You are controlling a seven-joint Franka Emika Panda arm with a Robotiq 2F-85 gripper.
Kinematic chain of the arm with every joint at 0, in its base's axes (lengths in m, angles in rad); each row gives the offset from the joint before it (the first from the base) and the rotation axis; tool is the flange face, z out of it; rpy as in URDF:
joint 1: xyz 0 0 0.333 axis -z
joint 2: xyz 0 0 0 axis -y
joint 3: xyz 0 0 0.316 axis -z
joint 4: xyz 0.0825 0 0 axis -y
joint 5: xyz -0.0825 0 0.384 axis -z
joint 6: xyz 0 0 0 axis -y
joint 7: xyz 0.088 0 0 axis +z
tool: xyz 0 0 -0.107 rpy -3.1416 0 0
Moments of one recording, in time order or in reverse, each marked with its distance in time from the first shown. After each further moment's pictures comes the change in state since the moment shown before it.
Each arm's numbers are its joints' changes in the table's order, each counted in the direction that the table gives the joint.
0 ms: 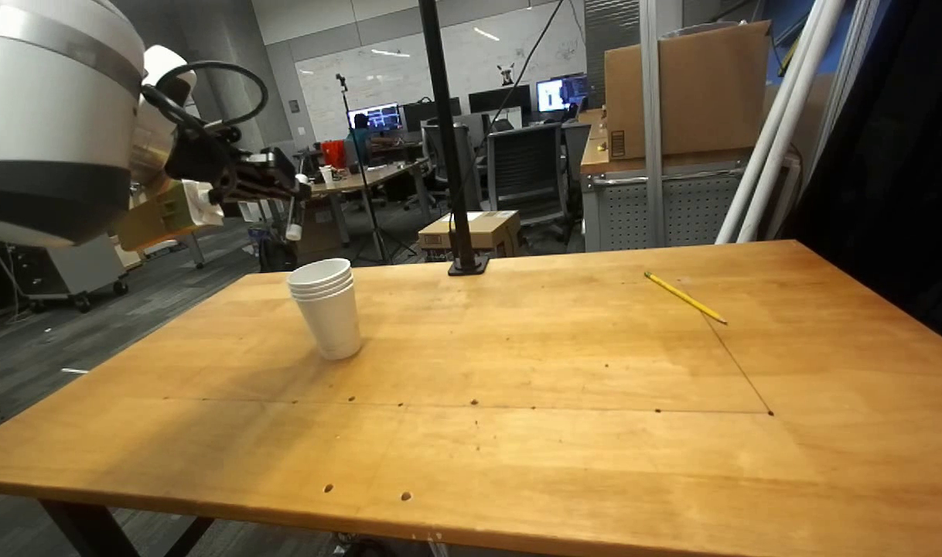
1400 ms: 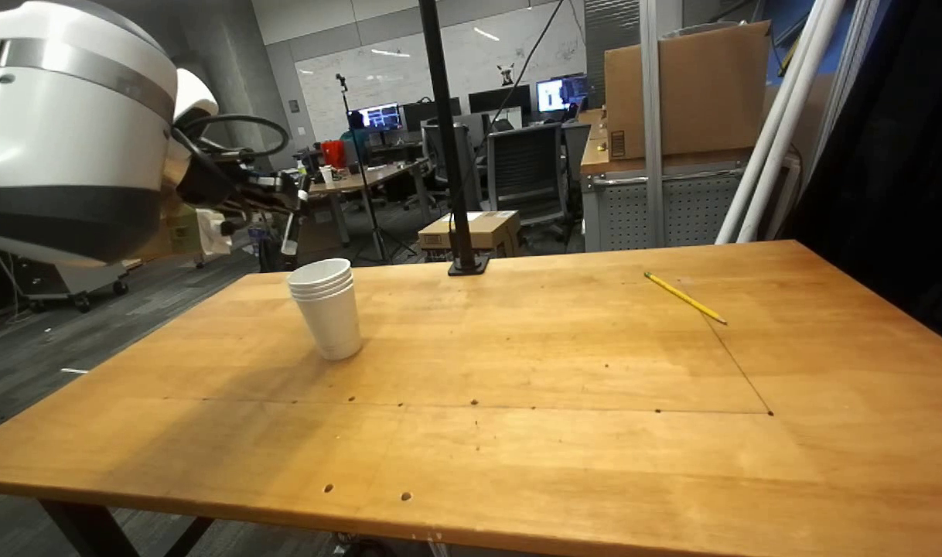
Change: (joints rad) arm 0.210 0.044 -0.160 -0.003 -0.062 0.215 -0.097
